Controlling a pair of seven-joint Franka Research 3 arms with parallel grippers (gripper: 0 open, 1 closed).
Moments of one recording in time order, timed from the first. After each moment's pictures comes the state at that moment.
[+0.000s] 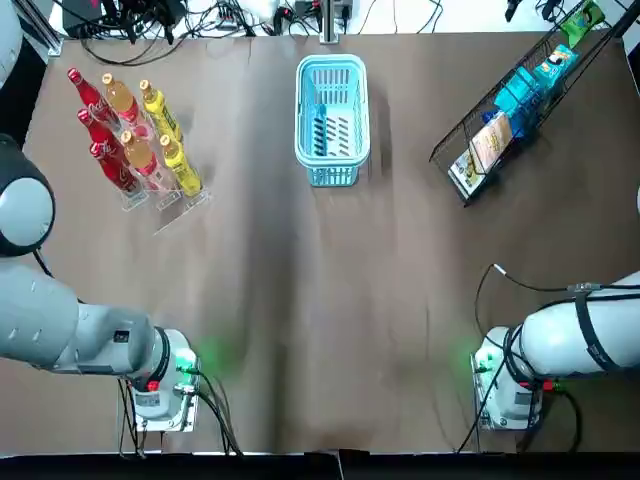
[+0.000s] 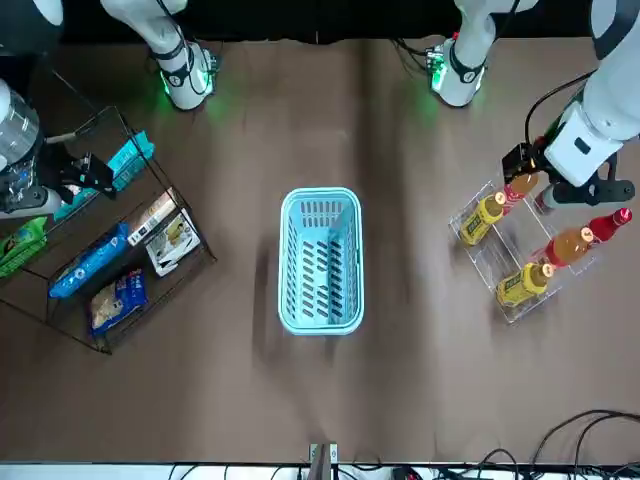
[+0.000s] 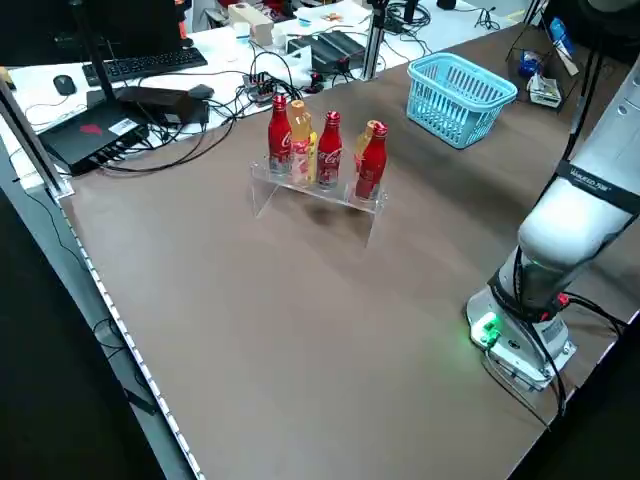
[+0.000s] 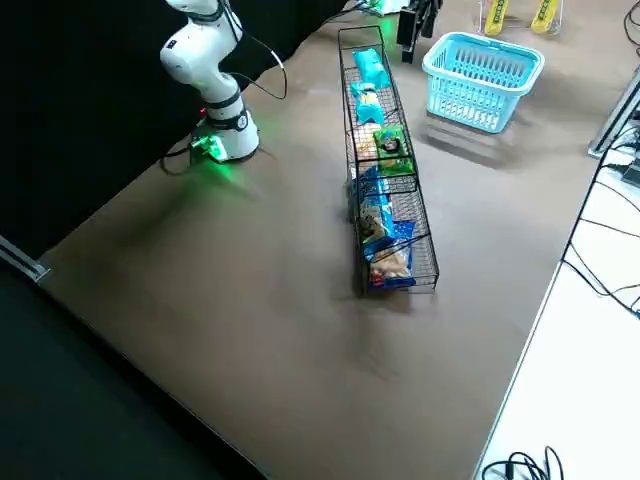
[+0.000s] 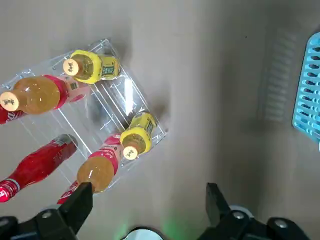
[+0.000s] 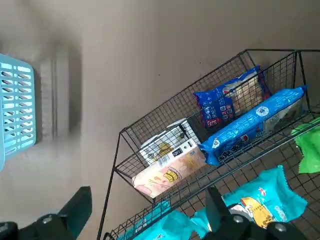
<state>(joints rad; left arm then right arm) -0.04 0.04 -0.14 -1.56 0.03 1.49 -0.17 0.10 0.04 -0.02 -1.57 0.03 1.60 0.01</state>
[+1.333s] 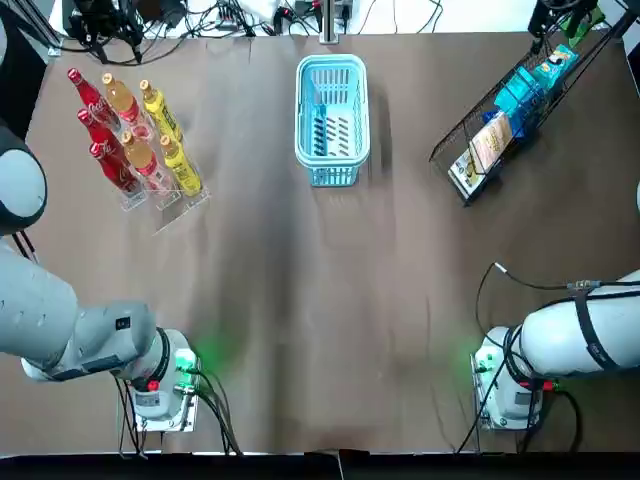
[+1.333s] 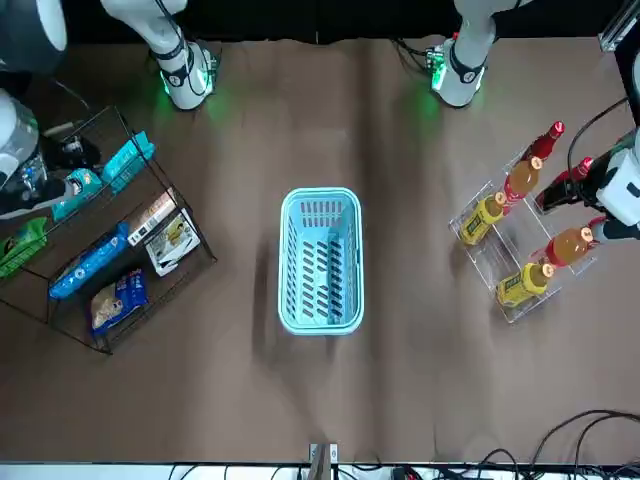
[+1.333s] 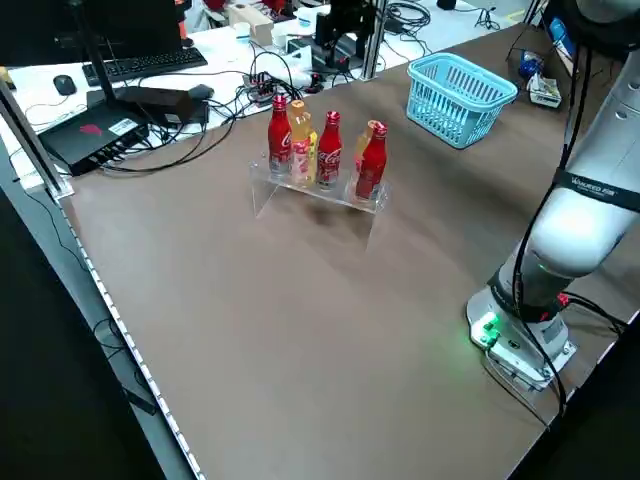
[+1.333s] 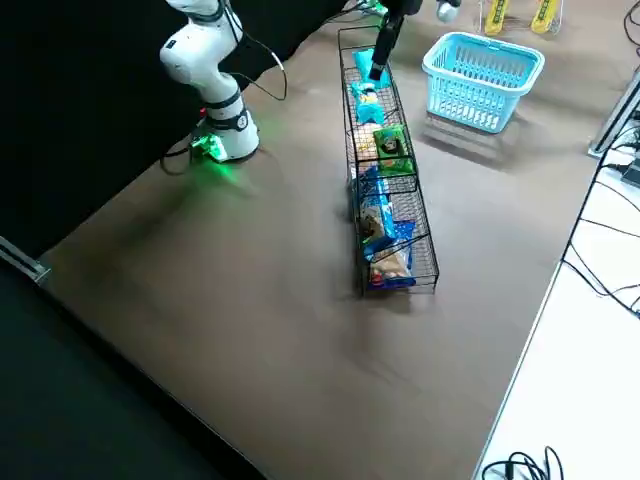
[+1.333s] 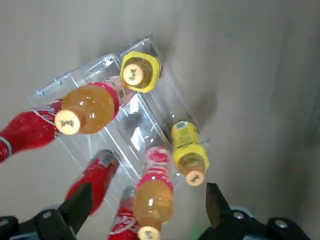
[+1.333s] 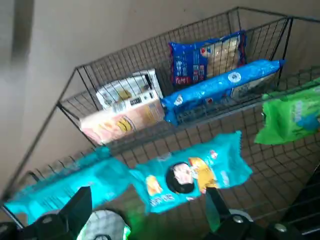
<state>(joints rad) 0.17 0.08 -0.13 -1.67 0.04 1.62 0.00 0.08 0.05 -0.03 -1.58 -0.14 1.41 -0.27</state>
